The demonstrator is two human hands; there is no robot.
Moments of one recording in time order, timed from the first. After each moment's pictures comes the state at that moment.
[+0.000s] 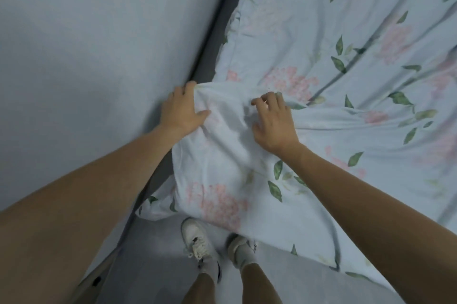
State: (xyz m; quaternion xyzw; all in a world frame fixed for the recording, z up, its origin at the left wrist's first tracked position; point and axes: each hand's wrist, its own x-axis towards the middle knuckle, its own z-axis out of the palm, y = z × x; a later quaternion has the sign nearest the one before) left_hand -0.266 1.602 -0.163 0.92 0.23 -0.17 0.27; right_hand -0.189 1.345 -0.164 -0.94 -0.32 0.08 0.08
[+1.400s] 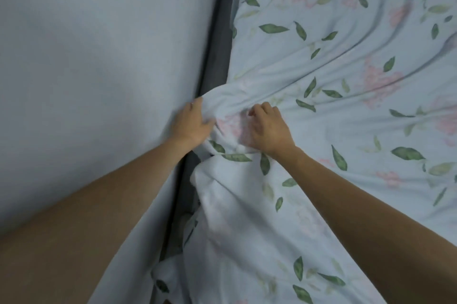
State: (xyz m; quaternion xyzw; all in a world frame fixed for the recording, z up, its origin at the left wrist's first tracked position) left_hand -0.010 1.674 -0.181 0.90 0.20 -0.20 0.32; right_hand 0.031 1.437 -0.192 -0.95 -0.18 0.14 0.22
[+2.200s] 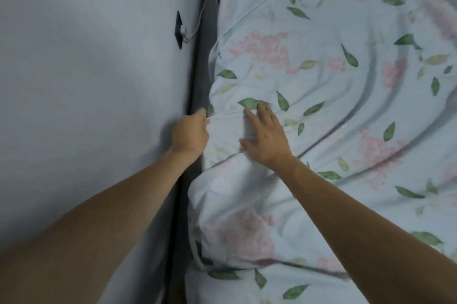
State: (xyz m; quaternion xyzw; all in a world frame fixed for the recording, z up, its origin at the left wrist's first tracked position) left_hand 0.245 1.679 -0.207 0.96 0.12 -0.09 0.22; right_hand 0.263 1.454 -0.211 -0.96 -0.15 0.19 0.16
